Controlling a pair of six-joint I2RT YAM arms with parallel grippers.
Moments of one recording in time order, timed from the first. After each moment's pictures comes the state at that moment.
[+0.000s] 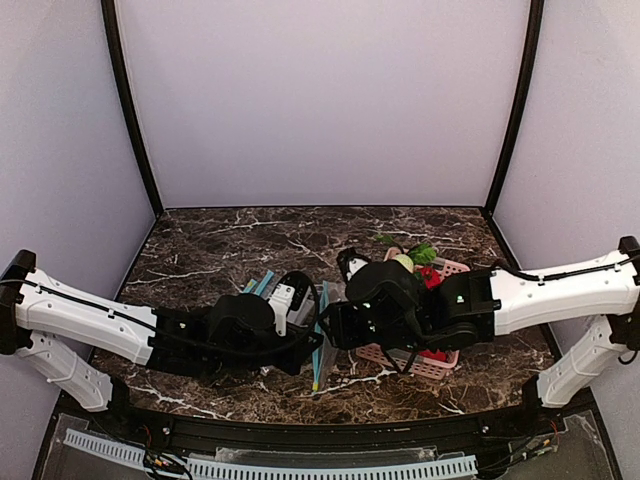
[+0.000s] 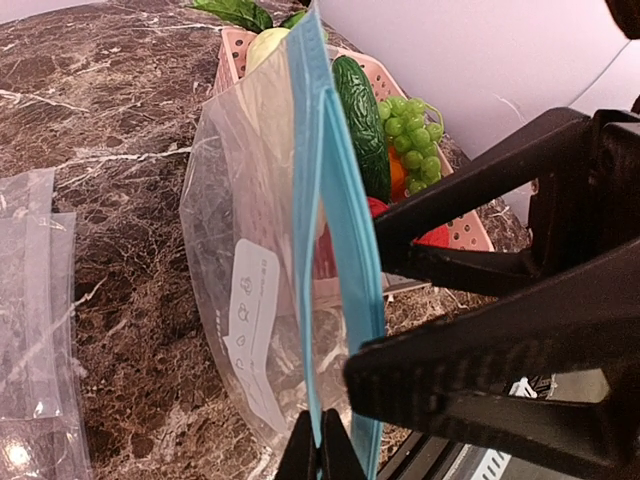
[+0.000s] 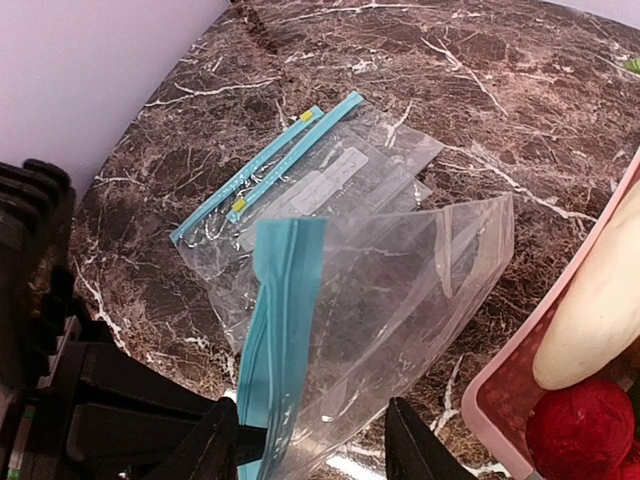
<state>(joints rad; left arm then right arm) -1.31 1.39 0.78 0.07 -0.30 -0.69 1.35 1.46 1.11 -0.37 0.43 0.79</state>
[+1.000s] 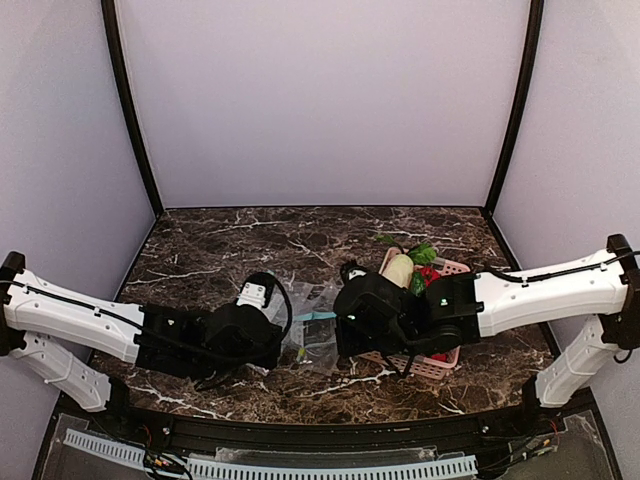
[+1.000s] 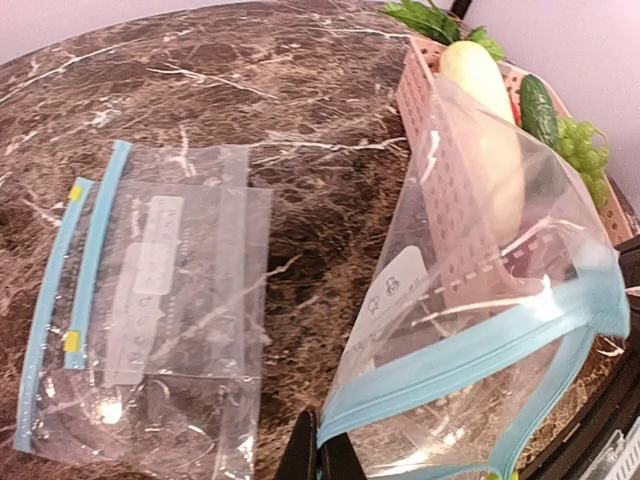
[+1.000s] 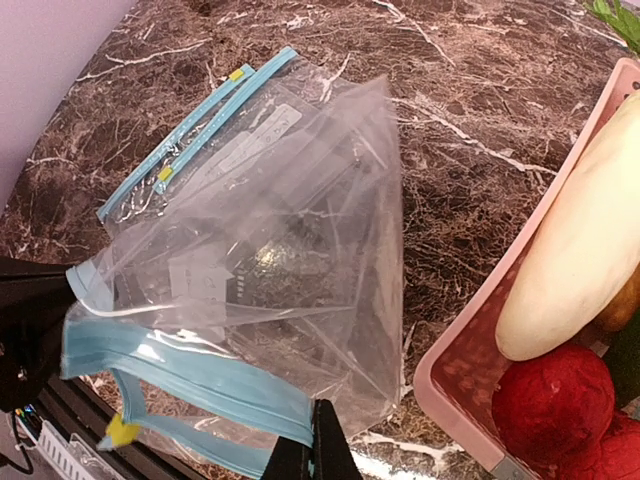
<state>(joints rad) -1.33 1.34 0.78 -0.23 -0.61 -0.77 1.34 1.54 1.13 -0.51 0.48 0.85</state>
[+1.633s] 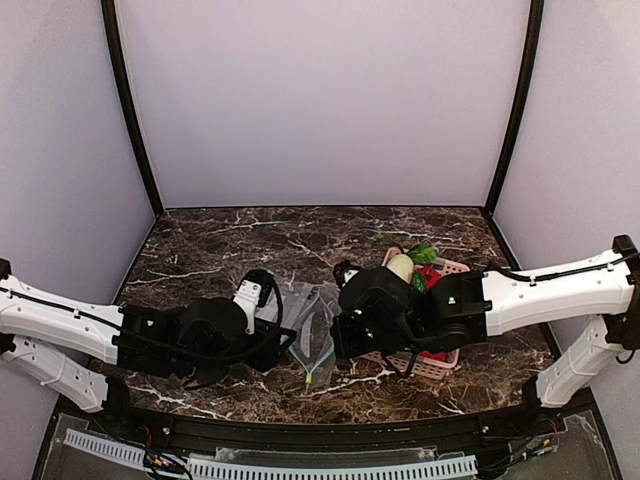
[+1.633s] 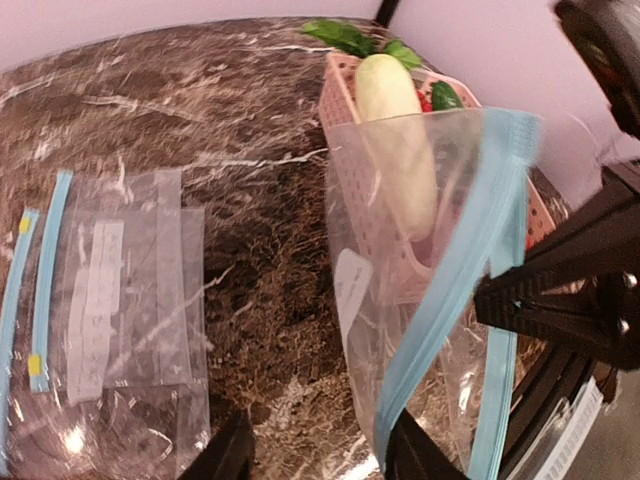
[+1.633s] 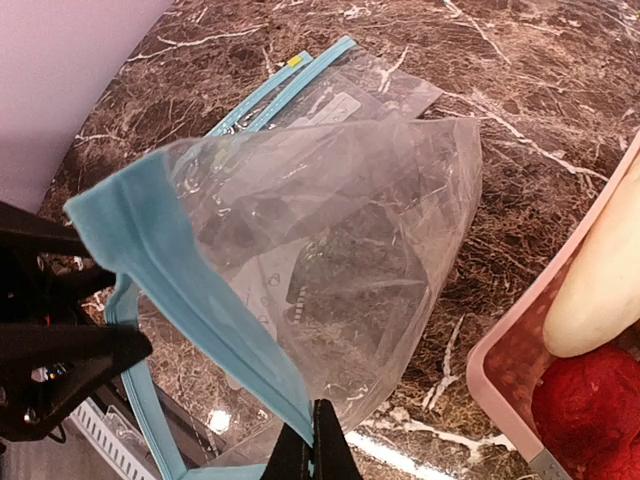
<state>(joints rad) -1.33 1.21 0.72 -0.15 -0.52 -0.69 1.34 1.50 1.12 -0.46 0.37 0.83</state>
